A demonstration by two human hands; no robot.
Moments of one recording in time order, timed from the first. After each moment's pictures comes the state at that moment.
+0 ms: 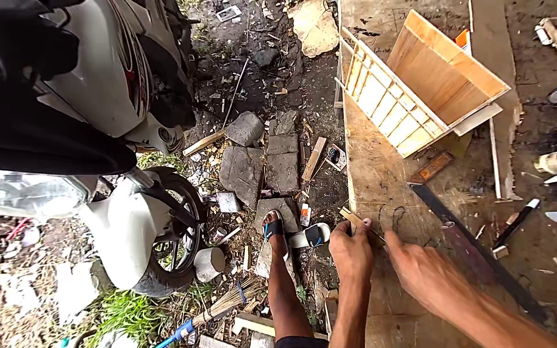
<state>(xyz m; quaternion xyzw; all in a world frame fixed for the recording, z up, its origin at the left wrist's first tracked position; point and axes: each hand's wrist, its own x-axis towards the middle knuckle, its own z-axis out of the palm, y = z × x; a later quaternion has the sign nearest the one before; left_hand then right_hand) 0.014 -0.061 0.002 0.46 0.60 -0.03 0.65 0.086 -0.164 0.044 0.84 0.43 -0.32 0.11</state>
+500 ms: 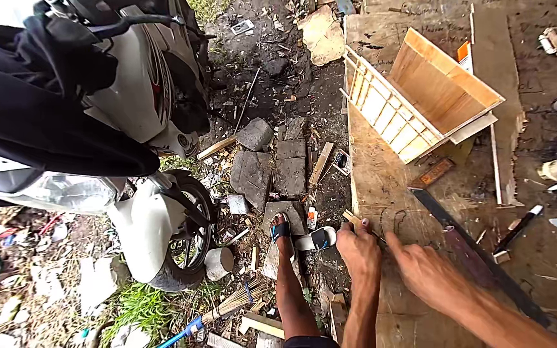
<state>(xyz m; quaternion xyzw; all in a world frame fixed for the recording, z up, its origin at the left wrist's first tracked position) 0.030 -0.070 0.005 0.52 0.63 -0.02 0.58 0.096 -0.162 0.046 0.82 0.43 -0.37 0.12</state>
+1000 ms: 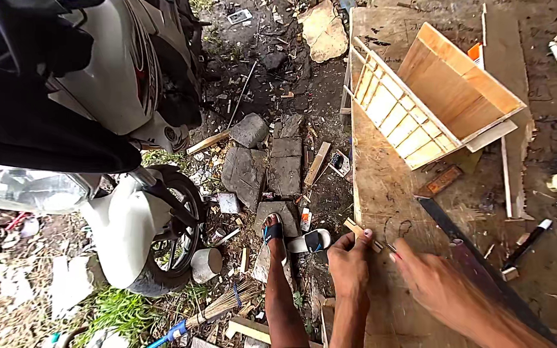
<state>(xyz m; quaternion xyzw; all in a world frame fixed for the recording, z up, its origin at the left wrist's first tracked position) 0.006 -0.068 -0.019 0.35 0.58 0.09 0.73 0.102 -0.182 0.020 0.84 0.50 -0.20 -0.06</state>
